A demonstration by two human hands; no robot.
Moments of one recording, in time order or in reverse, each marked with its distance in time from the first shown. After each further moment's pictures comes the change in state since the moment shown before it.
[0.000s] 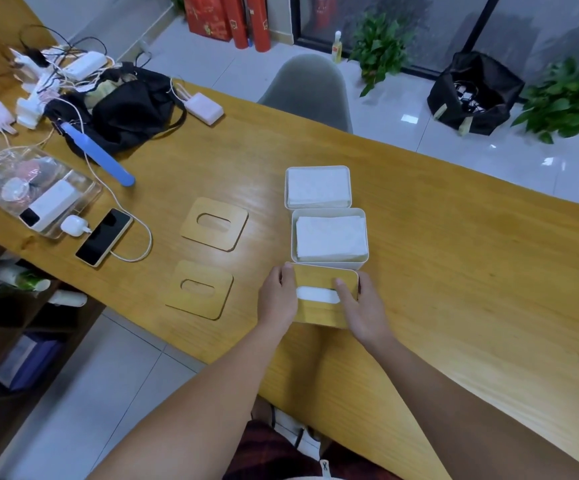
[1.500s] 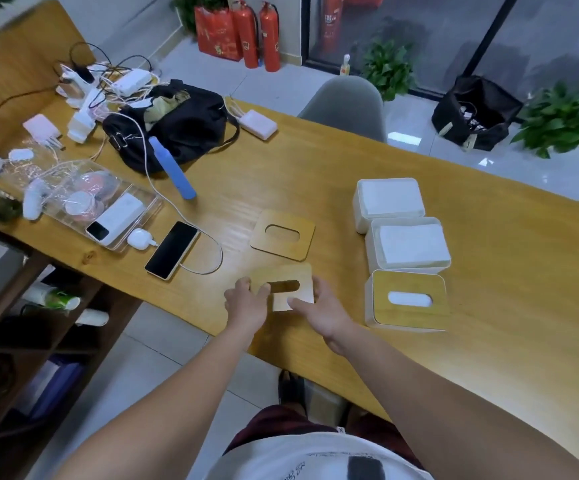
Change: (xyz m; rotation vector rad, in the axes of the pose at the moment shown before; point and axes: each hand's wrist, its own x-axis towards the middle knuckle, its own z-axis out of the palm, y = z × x) left_hand 0.081 -0.102 -0.236 0.106 -0.011 -0.165; right_hand -0.047 -0.135 0.235 0.238 -0.271 0.222
